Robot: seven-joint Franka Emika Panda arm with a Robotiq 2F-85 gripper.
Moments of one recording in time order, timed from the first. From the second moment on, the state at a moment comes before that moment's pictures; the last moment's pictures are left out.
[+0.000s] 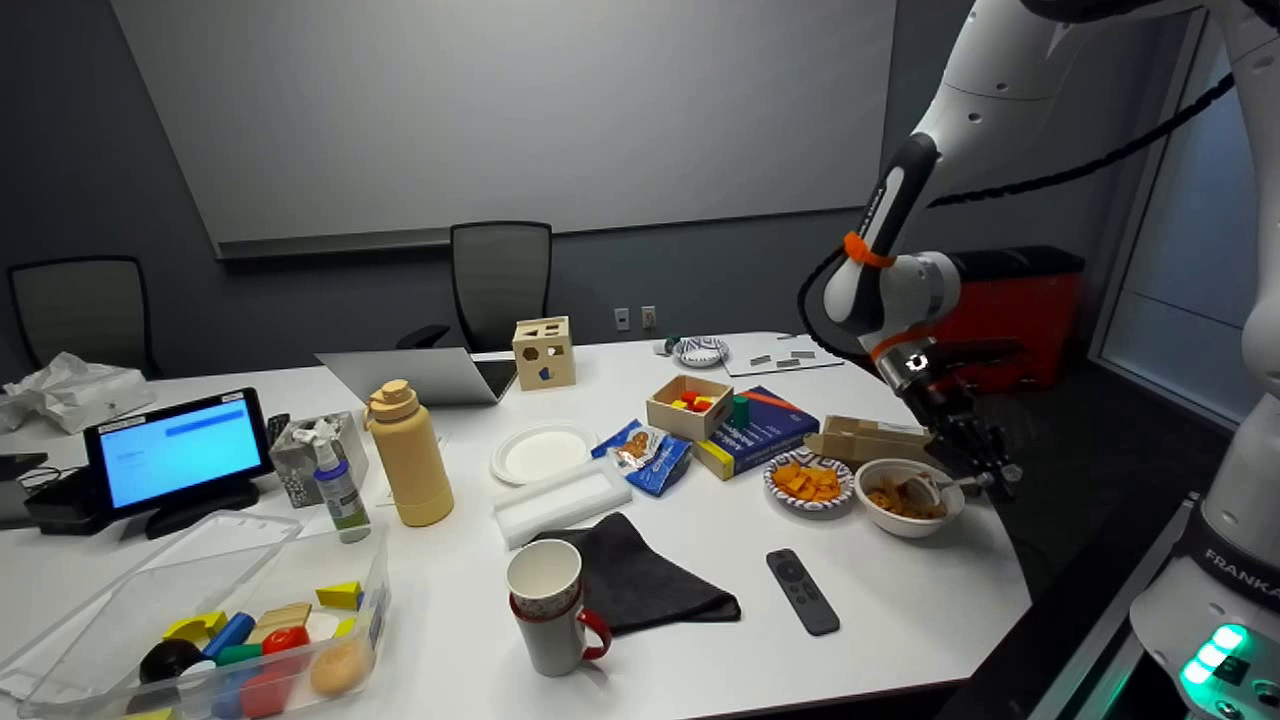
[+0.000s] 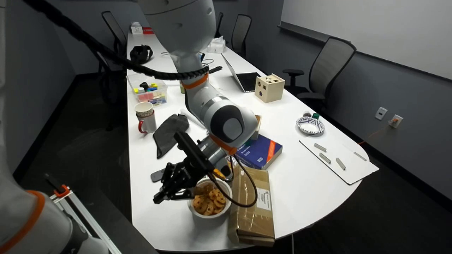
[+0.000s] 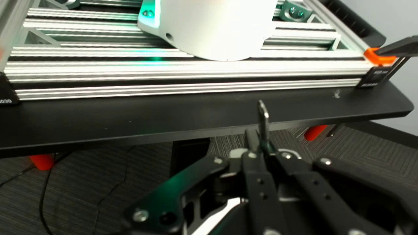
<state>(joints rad) -0.17 0.43 -0.07 -2.39 0.10 1.76 -0.20</state>
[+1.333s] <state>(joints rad) -0.16 0.36 -0.09 -2.38 0.06 1.57 -0.20</state>
